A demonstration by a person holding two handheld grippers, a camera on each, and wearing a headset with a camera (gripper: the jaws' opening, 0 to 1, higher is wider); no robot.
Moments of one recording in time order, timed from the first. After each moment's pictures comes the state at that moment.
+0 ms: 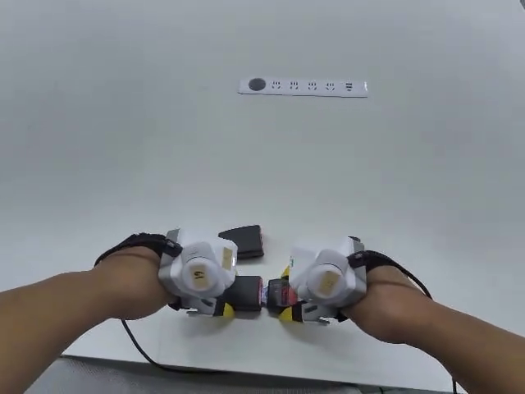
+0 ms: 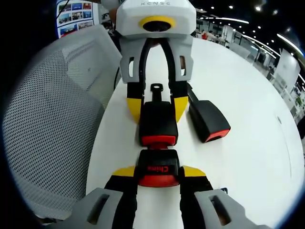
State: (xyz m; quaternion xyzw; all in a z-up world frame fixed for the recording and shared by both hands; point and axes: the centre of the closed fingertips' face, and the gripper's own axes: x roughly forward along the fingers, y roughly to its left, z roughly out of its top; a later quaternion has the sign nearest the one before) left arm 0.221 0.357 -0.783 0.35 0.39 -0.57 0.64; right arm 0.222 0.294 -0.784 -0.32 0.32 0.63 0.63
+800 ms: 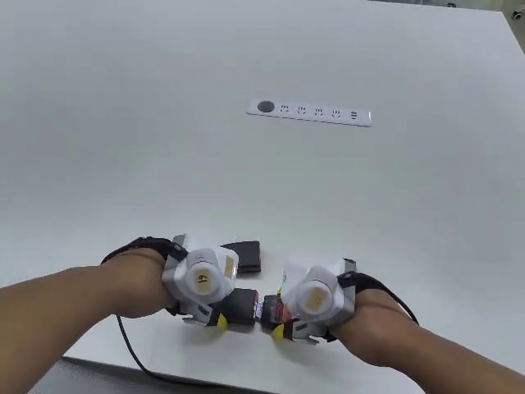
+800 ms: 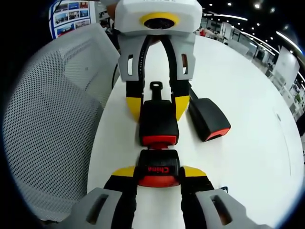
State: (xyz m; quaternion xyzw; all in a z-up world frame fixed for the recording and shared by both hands) left arm 0.222 0.356 -0.781 0.35 0.40 -0.56 0.63; right arm 0.222 0.292 -0.783 -0.33 0.33 0.62 0.63
